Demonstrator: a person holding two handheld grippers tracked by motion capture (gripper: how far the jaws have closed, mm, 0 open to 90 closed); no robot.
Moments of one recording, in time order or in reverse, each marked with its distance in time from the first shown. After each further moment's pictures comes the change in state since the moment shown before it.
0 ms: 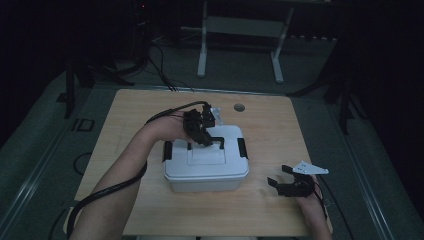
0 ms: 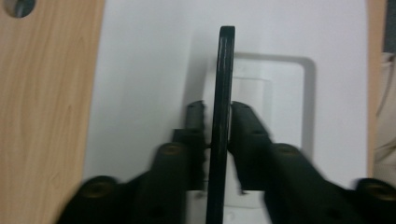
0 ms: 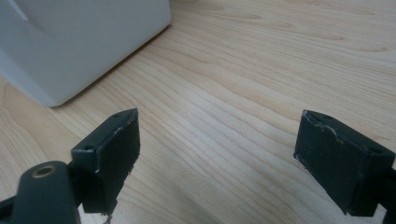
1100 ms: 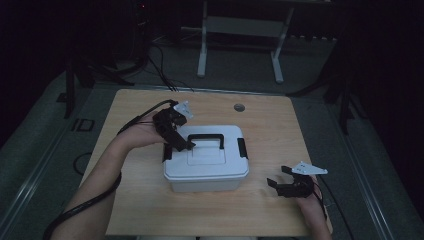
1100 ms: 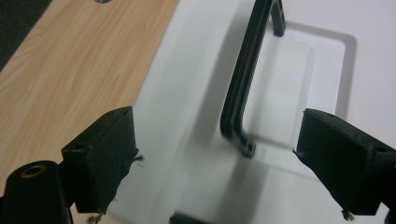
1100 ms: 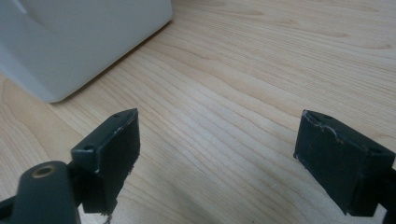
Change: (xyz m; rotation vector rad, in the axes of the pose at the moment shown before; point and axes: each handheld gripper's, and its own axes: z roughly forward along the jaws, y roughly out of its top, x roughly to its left) left arm -0.002 -0.073 -0.026 -0.190 0.132 -0.203; right arm 0.001 -0.001 0.001 0.012 -0.001 -0.006
